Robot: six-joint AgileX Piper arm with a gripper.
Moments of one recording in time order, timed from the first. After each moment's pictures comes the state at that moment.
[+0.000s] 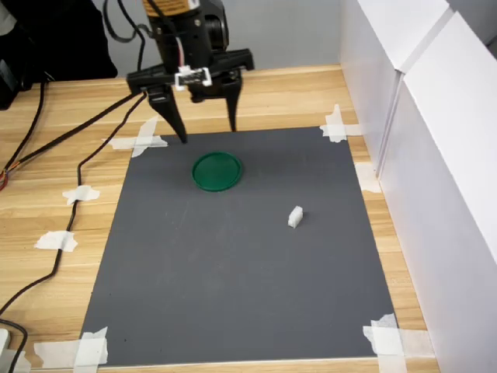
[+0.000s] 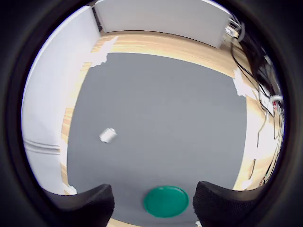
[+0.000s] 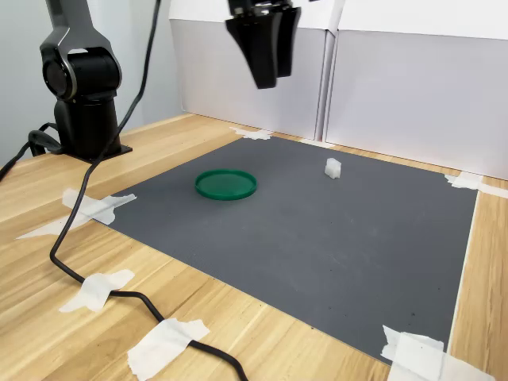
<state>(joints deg) 10.8 86.2 -74.6 2.8 61.1 -5.9</state>
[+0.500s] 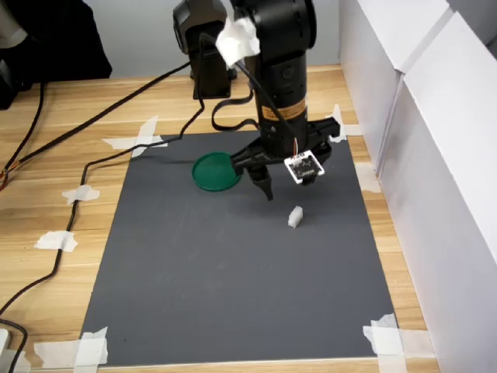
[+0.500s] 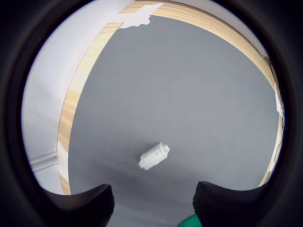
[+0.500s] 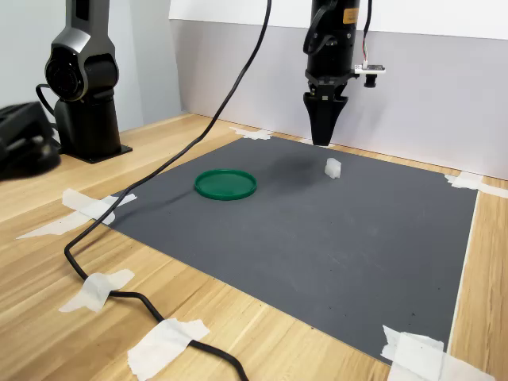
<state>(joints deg) 22.3 104.9 -79.2 3.0 55.9 -1.0</state>
